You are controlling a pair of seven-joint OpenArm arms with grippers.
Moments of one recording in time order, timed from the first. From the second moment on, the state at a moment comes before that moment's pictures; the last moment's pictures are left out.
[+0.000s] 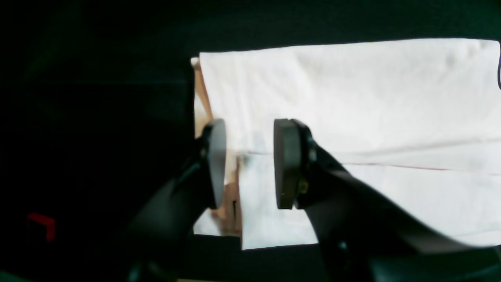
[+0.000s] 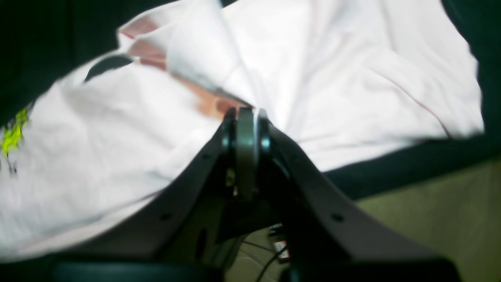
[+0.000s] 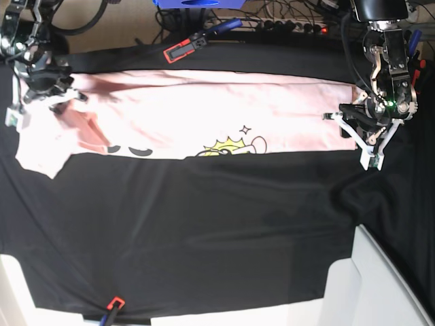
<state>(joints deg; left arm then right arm) 11.6 -16.0 -16.4 90.4 -10.2 -14.3 52.9 -28.2 -0.8 23.7 109.7 21.9 -0.9 -46.5</state>
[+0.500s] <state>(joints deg) 11.1 -16.0 -15.9 90.1 -10.0 -14.3 52.9 -30.9 -4.4 22.1 111.6 21.4 -1.0 -46.8</state>
